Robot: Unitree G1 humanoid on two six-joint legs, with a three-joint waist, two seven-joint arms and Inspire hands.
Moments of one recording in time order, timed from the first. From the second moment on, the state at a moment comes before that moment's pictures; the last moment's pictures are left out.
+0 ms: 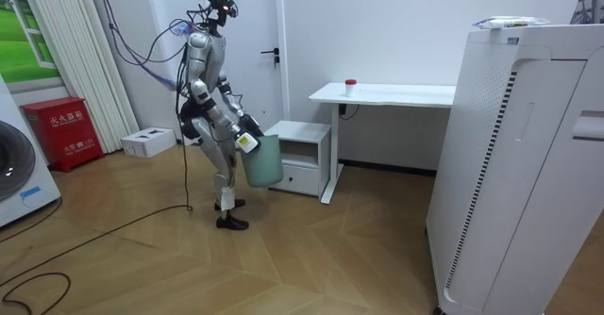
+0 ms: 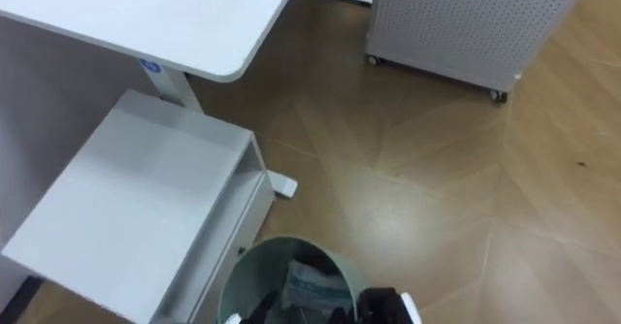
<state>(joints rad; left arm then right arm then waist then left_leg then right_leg) -0.15 0.15 -0.52 0.86 0.07 -0.28 0.15 -0.12 -0.24 0.39 0.79 0.31 -0.22 -0.19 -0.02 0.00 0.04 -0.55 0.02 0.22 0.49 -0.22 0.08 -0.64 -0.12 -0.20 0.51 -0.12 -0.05</state>
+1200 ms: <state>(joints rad) 0.09 0.23 -0.22 0.37 0.29 -0.38 0.50 0.13 -0.25 0.12 0.84 0.23 -0.26 -0.15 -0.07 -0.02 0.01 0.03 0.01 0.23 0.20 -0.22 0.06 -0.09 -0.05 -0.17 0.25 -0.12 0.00</state>
